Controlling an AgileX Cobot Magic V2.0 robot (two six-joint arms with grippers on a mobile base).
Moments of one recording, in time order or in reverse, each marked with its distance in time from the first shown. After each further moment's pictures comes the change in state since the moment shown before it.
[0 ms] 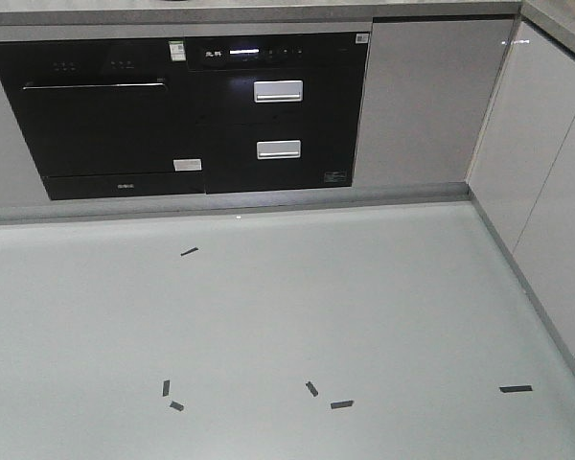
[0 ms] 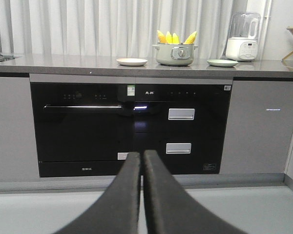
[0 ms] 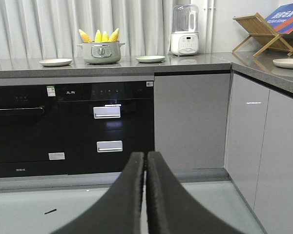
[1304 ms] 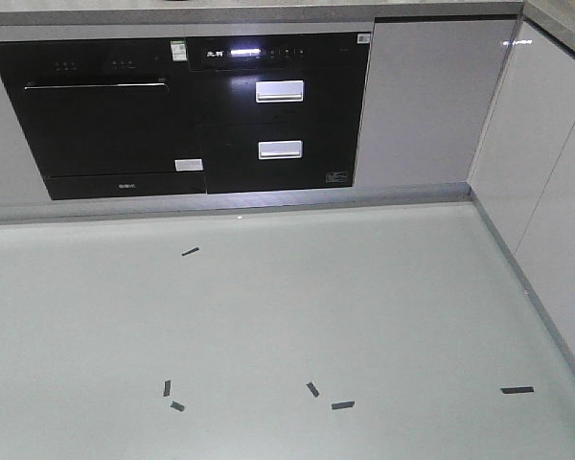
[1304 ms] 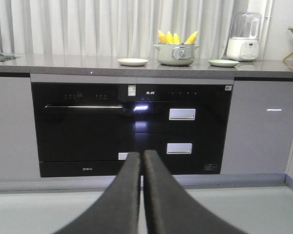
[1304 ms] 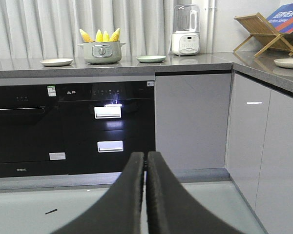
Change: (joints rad) left arm 0.000 0.000 0.000 0.000 0.000 0.000; right arm 0.000 0.000 0.000 0.000 0.000 0.000
